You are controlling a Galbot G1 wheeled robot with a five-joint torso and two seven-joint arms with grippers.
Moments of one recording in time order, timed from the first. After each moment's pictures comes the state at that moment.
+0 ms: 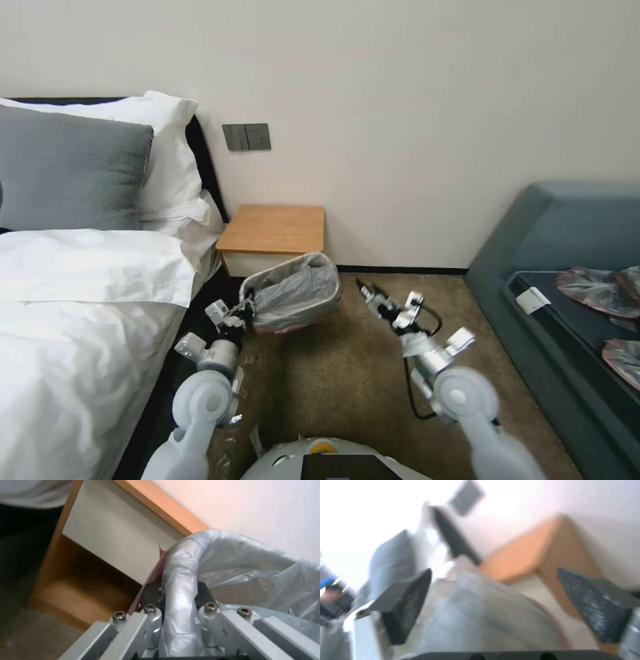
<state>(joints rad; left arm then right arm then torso) 1.49 -1.33 -0.47 -2.23 -0.87 0.18 -0.31 -1.43 1.14 0.49 2.28 1.07 -0.24 -0.14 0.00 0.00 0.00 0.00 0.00</state>
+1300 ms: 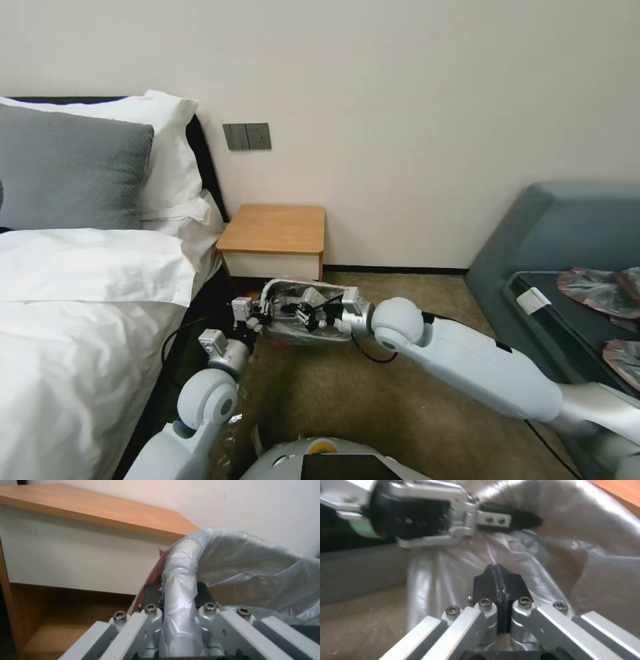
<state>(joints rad) 1.45 -1.17 -0.38 -2.22 -0.60 0.22 -0.16 -0.45 0.80 -0.49 2.06 0.73 -0.50 -0.18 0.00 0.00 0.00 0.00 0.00</state>
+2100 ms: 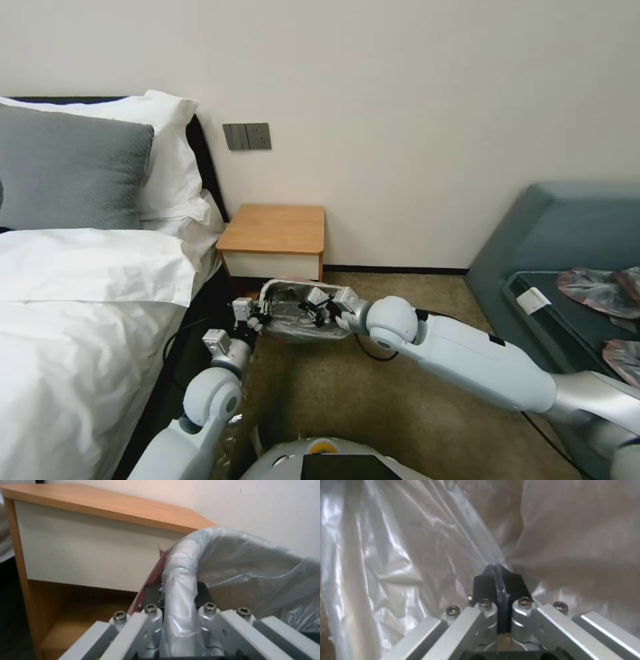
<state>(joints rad) 1.43 -1.18 -0.35 -2.17 -0.56 0.18 -0.21 -0.39 0.81 -0.57 2.05 0.76 -0.71 0.05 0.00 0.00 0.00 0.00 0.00</state>
